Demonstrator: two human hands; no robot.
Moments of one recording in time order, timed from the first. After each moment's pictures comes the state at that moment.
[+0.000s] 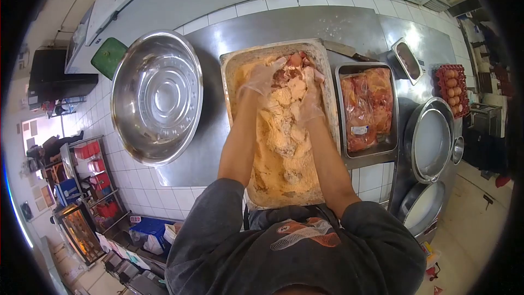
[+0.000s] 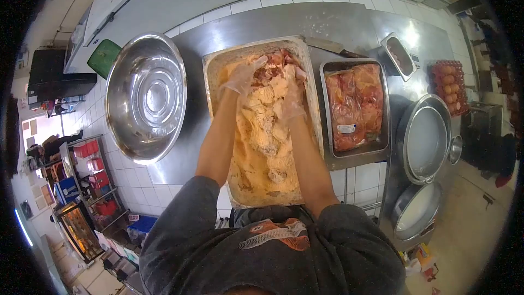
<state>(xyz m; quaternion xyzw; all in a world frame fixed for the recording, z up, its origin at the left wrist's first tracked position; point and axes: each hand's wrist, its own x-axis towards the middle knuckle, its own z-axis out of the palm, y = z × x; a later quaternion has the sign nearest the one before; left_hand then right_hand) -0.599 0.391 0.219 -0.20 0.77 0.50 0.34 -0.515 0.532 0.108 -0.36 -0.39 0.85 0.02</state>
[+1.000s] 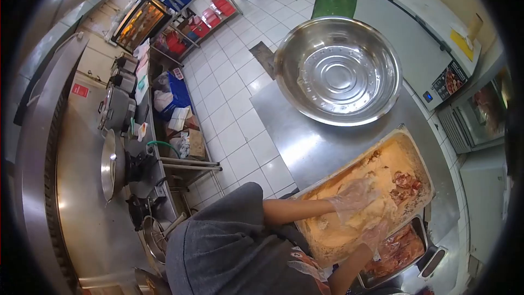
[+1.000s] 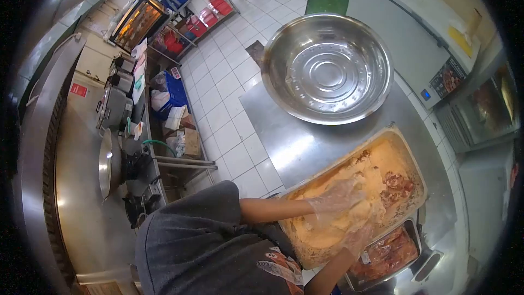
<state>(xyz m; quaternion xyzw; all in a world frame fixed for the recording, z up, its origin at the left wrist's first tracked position) -0.387 0.370 0.307 -0.19 0.78 0.59 0.07 -0.404 0.564 0.258 -0.17 -0.66 0.68 -0.26</state>
